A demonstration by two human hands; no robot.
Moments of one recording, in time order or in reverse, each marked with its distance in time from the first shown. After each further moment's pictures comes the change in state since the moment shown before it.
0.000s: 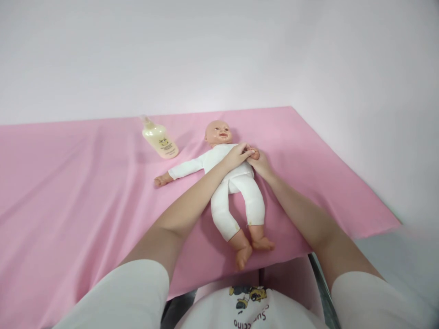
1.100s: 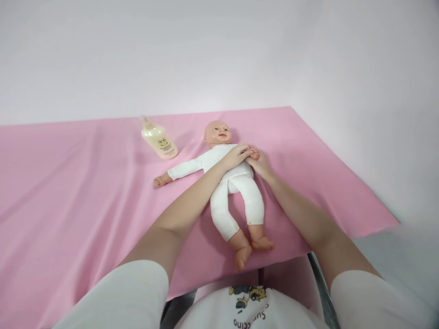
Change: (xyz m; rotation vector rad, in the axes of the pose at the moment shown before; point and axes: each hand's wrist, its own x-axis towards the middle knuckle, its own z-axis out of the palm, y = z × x) left_hand 0.004 0.002 -0.002 0.020 -0.048 0.081; right_hand -0.002 -0.004 -0.001 -0.004 0.033 -0.003
